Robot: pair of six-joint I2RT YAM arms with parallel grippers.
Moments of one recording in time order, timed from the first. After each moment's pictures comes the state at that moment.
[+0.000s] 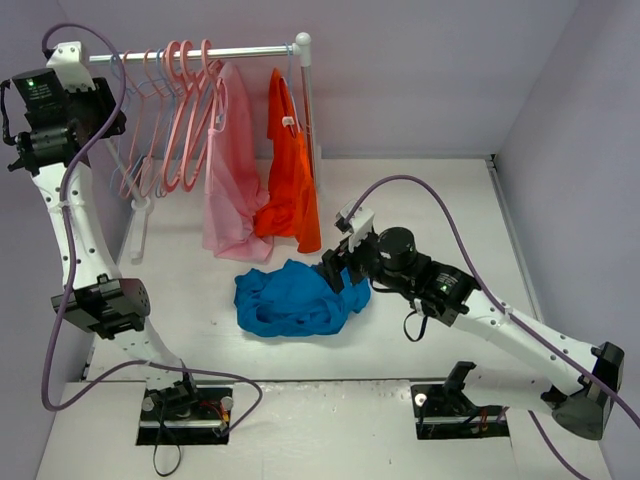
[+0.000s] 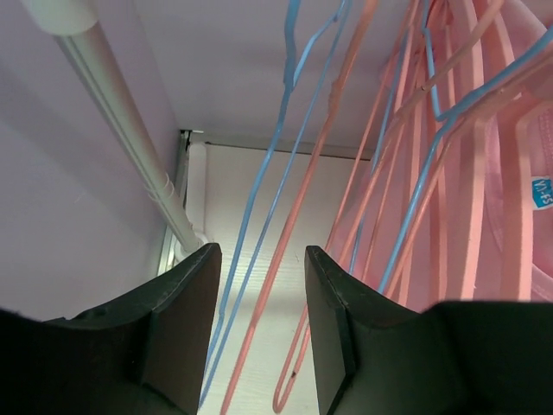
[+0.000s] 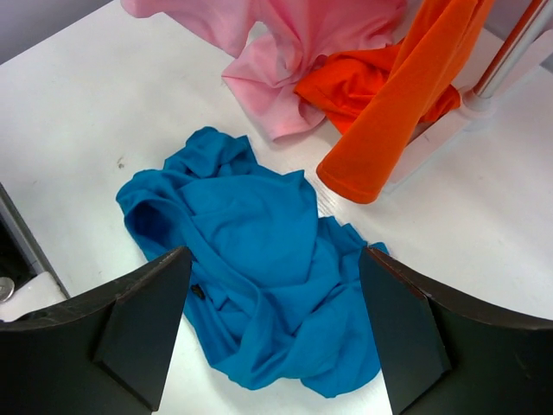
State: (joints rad) left arm 0.34 1.79 2.33 -0.88 0.28 0.02; right arm 0.90 1.08 0.97 -0.23 0.03 0.04
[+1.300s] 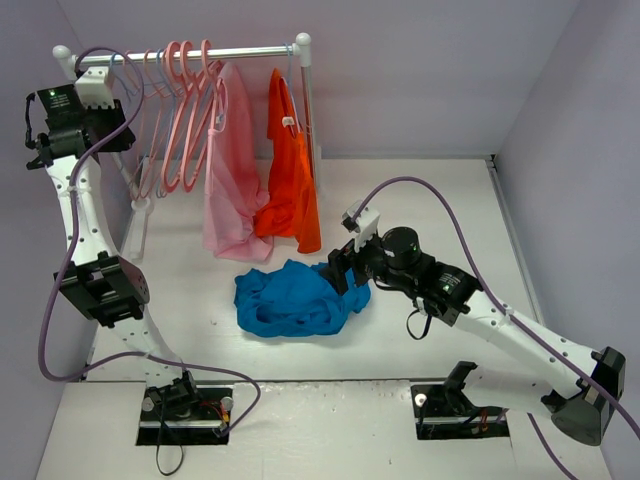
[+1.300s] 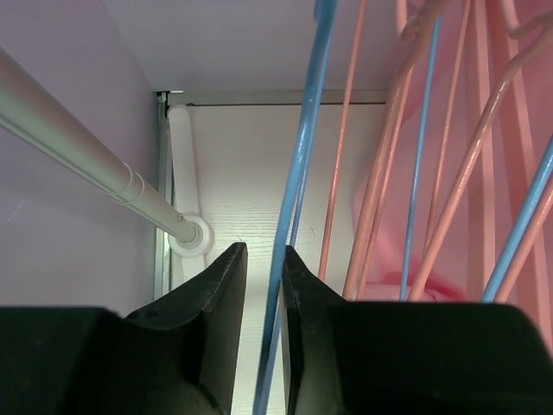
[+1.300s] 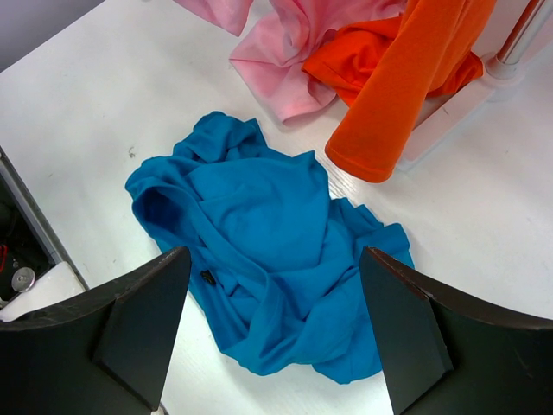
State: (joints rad) left arm 0.35 1.90 2.24 -0.84 0.37 0.14; right arm 0.84 1.06 0.93 -0.23 -0.05 0.10
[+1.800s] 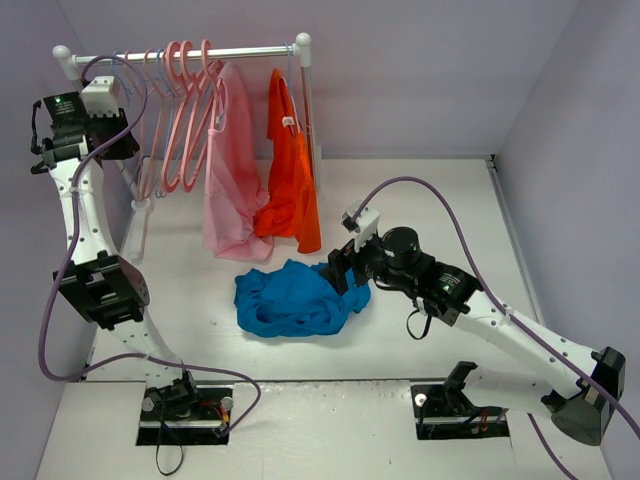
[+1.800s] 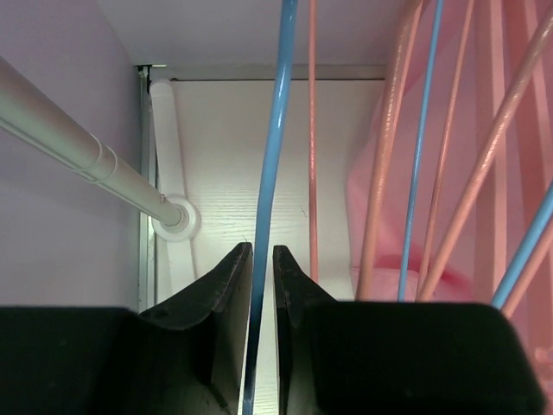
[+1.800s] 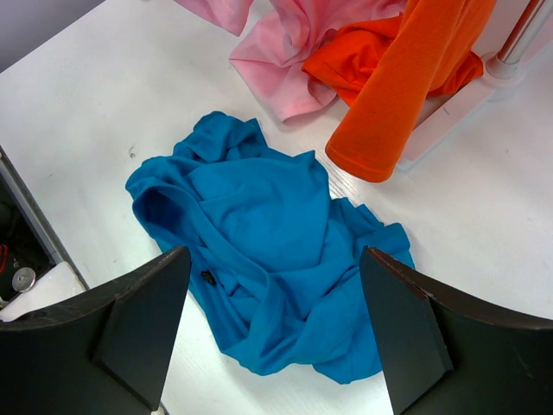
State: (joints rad) left arm 0.35 1.88 2.16 -0.83 0.38 0.14; right arm 0.84 1.06 0.93 -0.23 -0.05 0.10
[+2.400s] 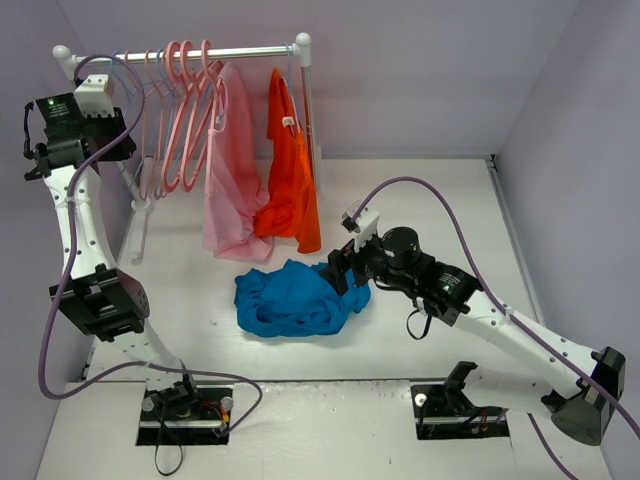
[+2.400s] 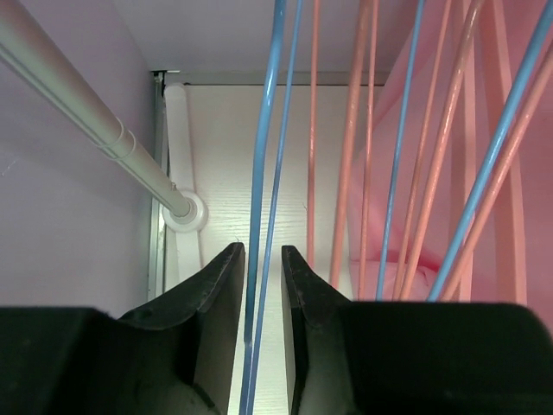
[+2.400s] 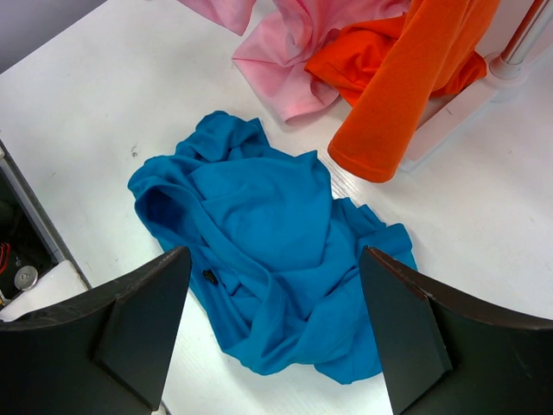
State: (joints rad) left arm 0.35 1.79 2.09 -0.83 0.36 0.14; right arm 0.84 1.06 0.93 -0.23 -0.06 0.10
